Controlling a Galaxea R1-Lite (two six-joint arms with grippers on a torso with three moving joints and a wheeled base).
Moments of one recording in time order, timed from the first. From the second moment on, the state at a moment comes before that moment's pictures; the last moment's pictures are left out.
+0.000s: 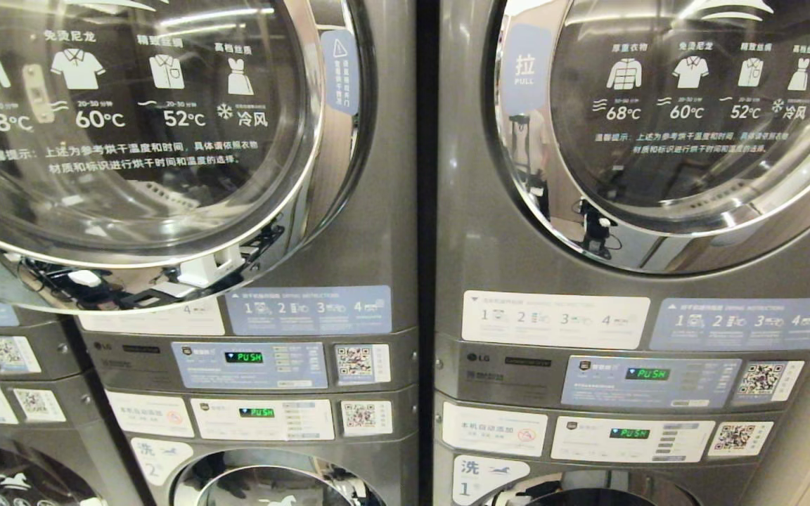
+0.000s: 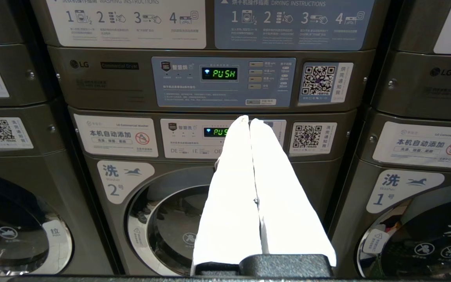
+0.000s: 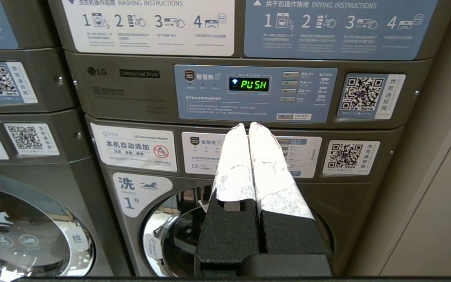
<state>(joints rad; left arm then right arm) 0.00 0.00 0.00 0.01 0.00 0.01 0.00 0.00 0.00 0.00 0.00 0.01</state>
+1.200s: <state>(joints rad) 0.00 0.00 0.00 0.01 0.00 0.01 0.00 0.00 0.00 0.00 0.00 0.01</state>
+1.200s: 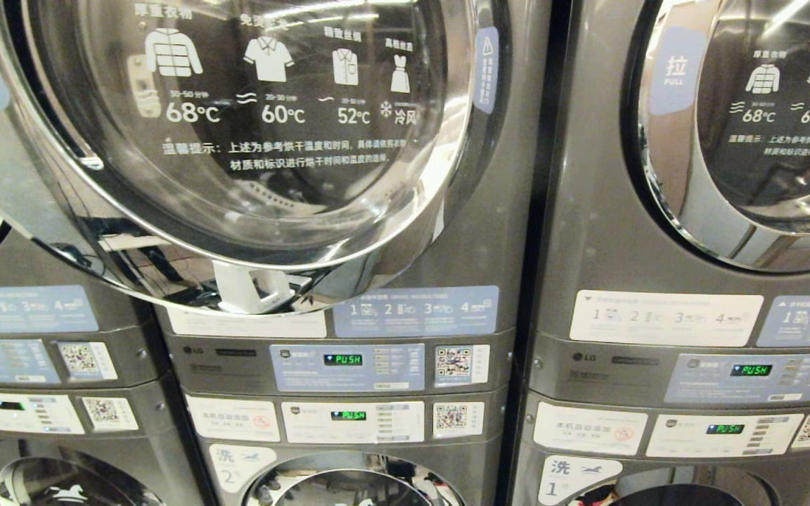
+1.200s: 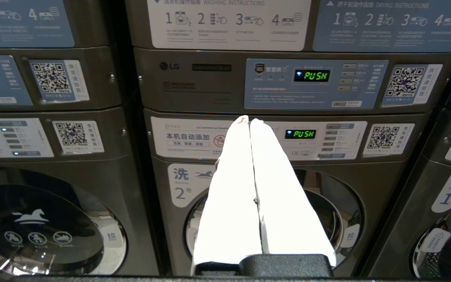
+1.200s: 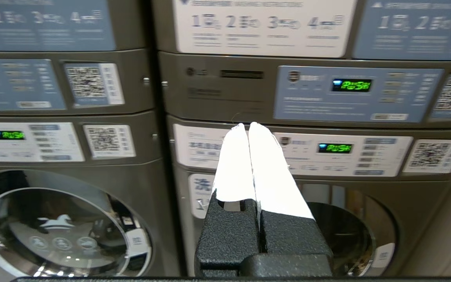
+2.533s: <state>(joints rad) -0.01 0.78 -1.07 -0.06 -0.45 0.07 0.00 0.00 0.00 0.00 -0.01 0.01</state>
